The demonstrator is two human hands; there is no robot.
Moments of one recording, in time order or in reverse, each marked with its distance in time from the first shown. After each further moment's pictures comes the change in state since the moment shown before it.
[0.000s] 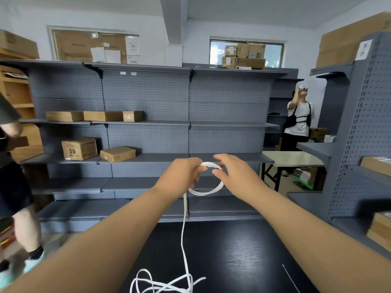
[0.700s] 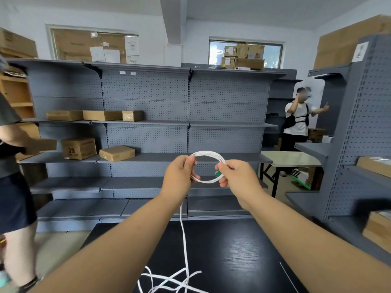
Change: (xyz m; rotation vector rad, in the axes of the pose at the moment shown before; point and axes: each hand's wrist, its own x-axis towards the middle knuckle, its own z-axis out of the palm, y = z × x) left_hand -0.008 0.002 0.022 -0.651 0.334 -0.287; right_hand -0.010 -0.007 0.012 0.670 0.169 0.325
